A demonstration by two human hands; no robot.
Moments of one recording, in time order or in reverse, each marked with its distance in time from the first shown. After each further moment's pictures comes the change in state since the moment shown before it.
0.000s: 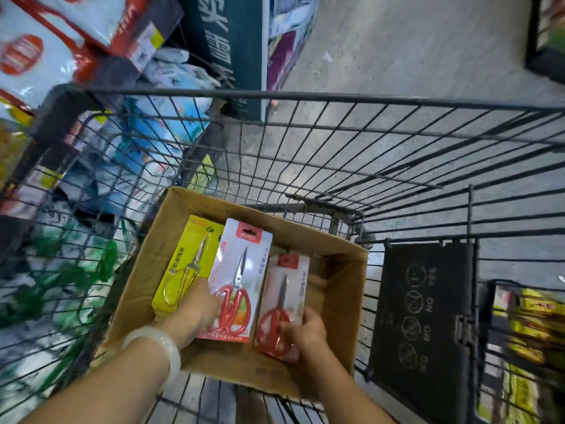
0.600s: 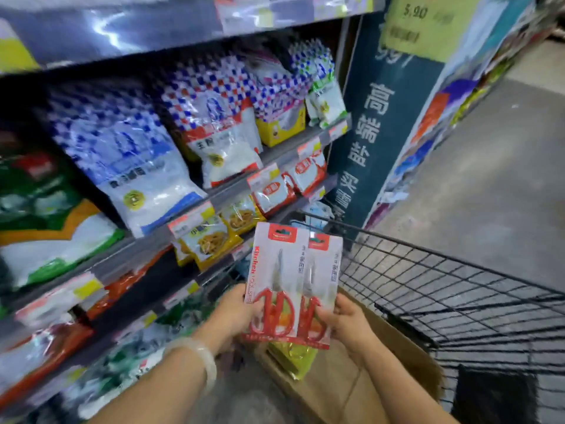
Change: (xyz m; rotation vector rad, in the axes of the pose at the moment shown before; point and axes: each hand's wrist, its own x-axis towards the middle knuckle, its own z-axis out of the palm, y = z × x) left_hand -0.187 -0.061 -0.185 -0.540 0.238 0.366; right_hand -0.234 -0.129 0.055 -0.085 -0.447 -0.737
